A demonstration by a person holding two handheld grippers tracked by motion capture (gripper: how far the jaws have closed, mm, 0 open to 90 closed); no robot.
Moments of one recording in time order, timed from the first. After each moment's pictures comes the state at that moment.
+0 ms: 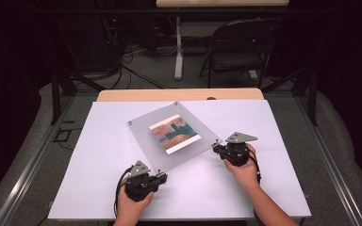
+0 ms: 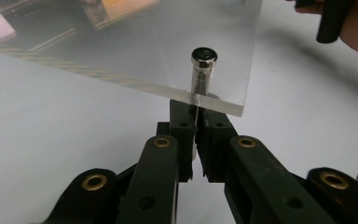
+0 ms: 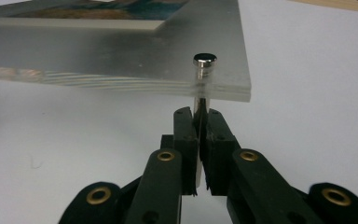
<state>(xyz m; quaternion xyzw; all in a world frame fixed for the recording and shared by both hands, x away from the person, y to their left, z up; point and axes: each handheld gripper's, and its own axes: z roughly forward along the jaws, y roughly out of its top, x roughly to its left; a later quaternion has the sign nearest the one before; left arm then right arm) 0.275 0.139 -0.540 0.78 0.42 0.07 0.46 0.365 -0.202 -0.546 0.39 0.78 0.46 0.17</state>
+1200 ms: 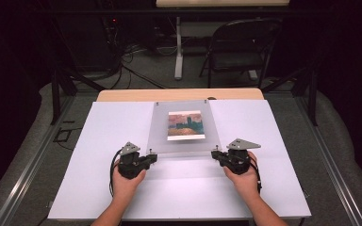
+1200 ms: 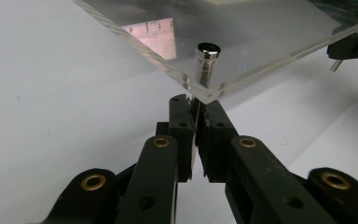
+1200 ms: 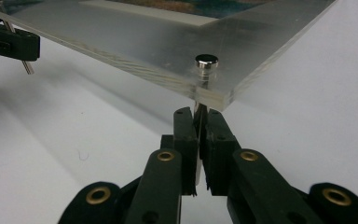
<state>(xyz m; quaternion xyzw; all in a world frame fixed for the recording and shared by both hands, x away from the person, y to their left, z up) 0.334 0.163 -0.541 0.75 0.46 0.09 0.46 0.339 -0.197 -0.541 0.41 0.76 0.48 0.16</state>
